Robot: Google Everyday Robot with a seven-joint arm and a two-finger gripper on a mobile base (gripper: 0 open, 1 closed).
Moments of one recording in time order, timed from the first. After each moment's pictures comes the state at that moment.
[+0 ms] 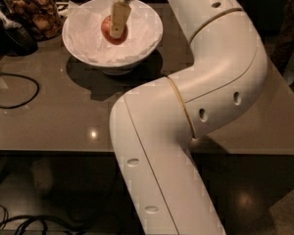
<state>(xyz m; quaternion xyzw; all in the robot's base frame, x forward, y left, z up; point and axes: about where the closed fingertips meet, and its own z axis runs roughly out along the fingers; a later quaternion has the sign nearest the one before) 0.732 0.071 0.973 -0.69 0.69 0.03 0.22</state>
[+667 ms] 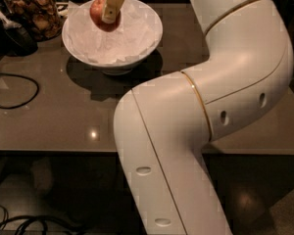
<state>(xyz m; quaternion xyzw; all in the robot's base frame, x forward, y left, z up) 0.698 0.084 1.032 -0.72 0.64 0.05 0.27</state>
